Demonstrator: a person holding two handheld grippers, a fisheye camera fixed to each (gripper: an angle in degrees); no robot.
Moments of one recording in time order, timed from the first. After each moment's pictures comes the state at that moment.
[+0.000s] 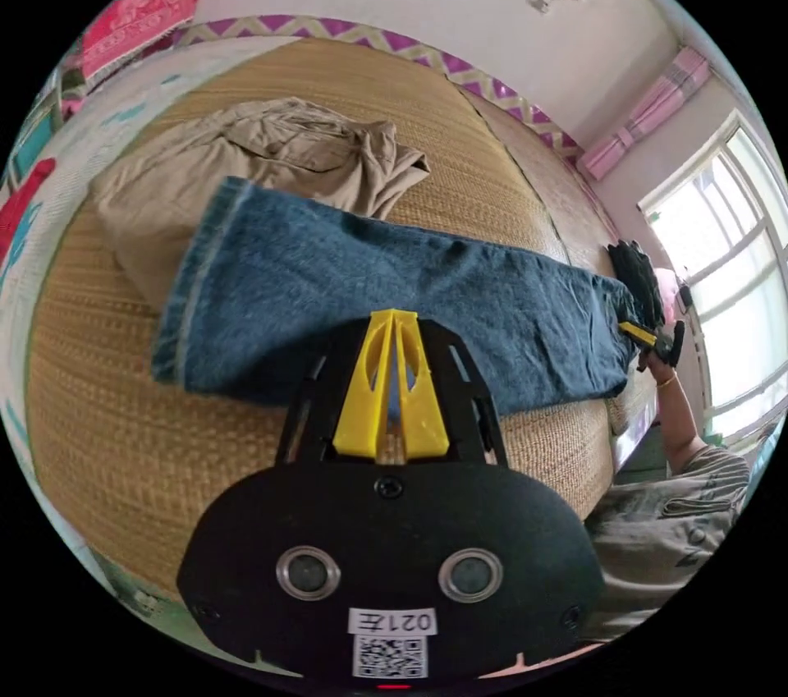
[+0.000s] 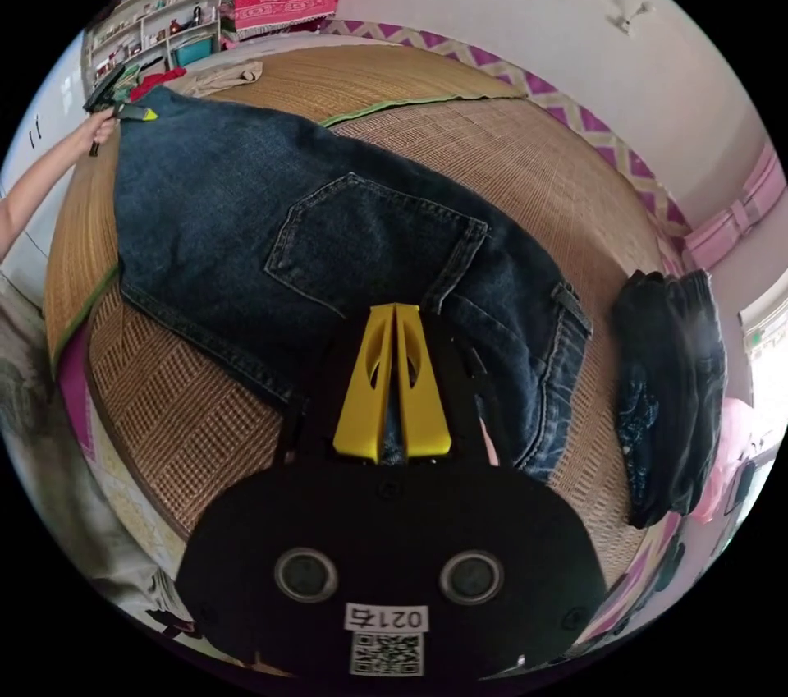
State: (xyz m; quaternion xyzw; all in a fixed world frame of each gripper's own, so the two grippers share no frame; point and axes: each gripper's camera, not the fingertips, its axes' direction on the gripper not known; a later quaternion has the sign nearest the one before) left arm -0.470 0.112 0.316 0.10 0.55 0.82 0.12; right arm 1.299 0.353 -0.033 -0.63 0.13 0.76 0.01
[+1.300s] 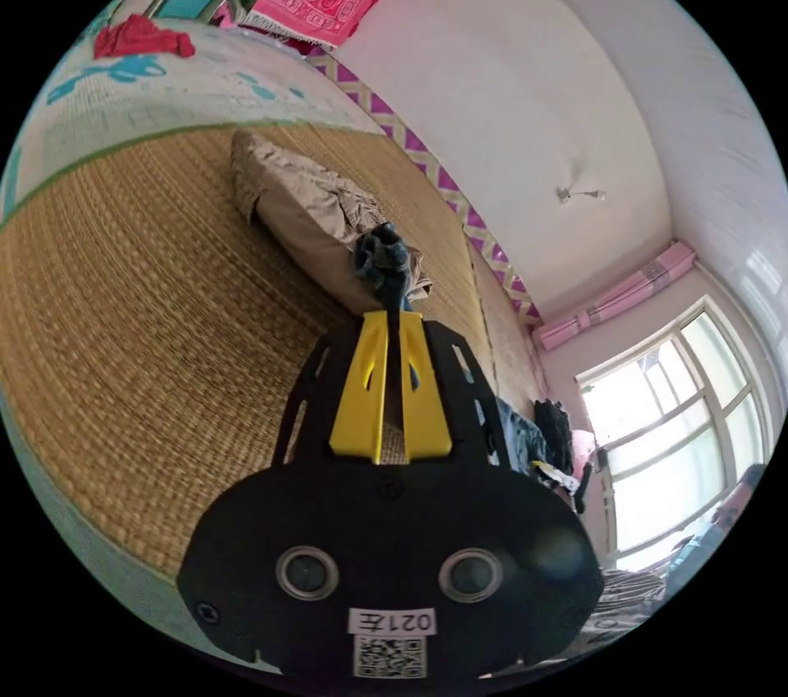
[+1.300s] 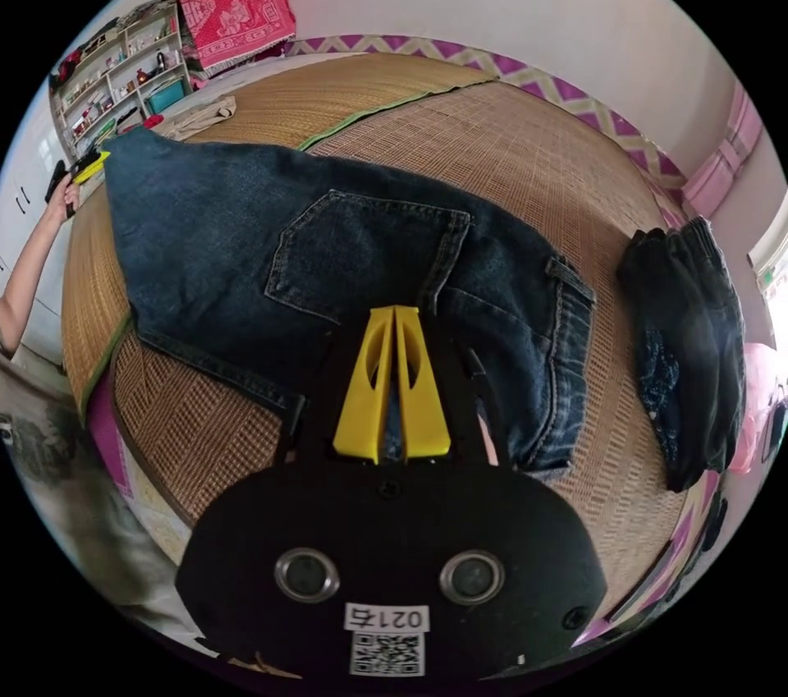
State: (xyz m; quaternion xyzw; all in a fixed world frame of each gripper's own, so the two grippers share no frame) left arm -0.451 -0.215 0.282 -0.07 0.72 0.66 0.20; right arm 1.336 0.316 -0.136 -0.60 0.19 0.77 -0.04
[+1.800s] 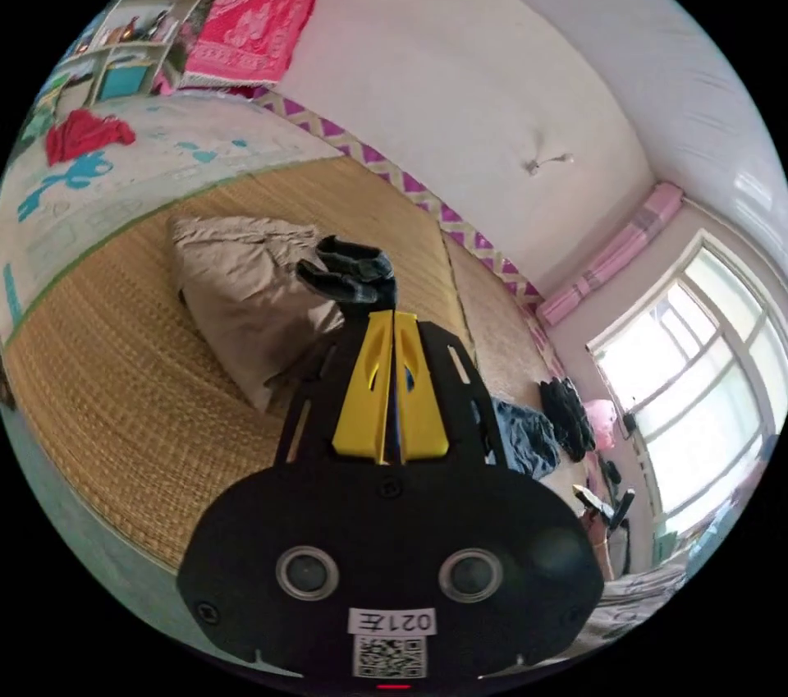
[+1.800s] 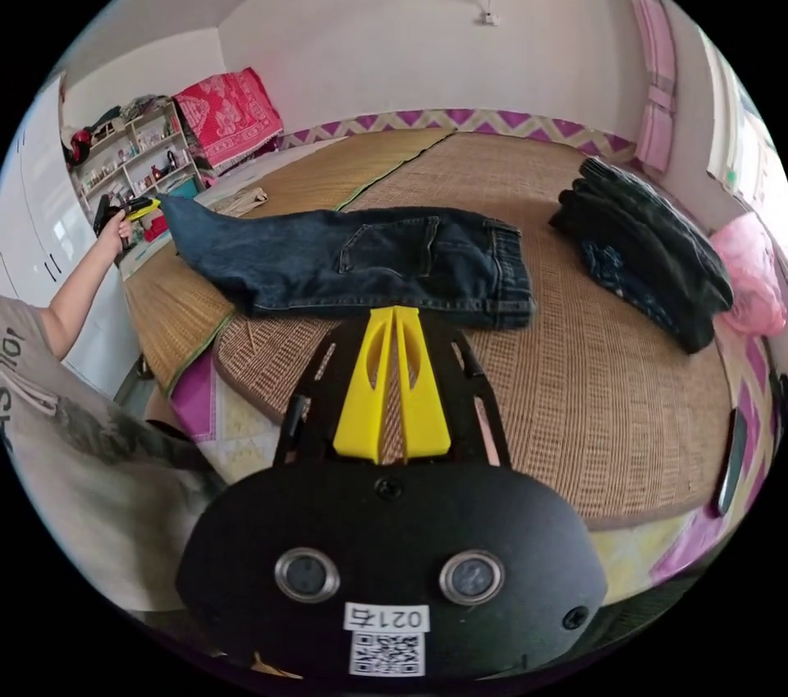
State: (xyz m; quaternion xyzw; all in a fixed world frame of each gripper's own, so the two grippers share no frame) left arm -0.698 -0.217 0.101 0.02 0.73 0.67 0.13; right arm 1.428 0.054 -0.125 -0.54 0.36 0.76 -0.03
